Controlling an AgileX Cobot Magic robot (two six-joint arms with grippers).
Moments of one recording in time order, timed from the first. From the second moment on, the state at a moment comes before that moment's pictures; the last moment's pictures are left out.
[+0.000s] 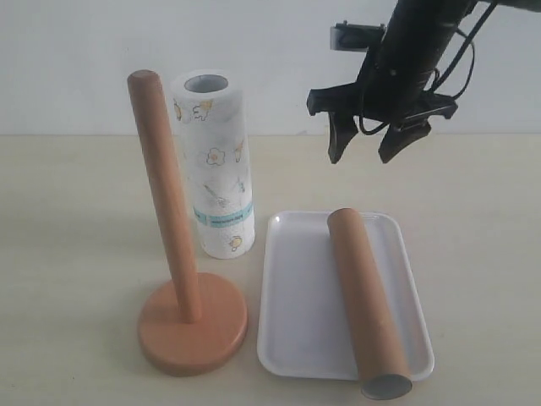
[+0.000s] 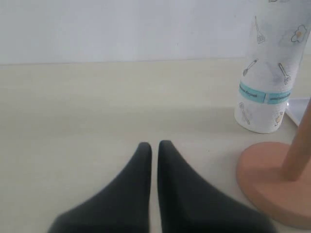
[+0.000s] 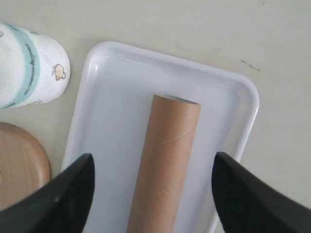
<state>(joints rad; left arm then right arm) -0.09 0.00 0.00 -0.05 0.31 0.02 0.38 2.01 -1.83 0.15 1.21 0.10</state>
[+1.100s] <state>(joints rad) -0.09 0.00 0.00 -0.05 0.31 0.02 0.26 1.49 -1.43 -0.16 1.08 0.06</state>
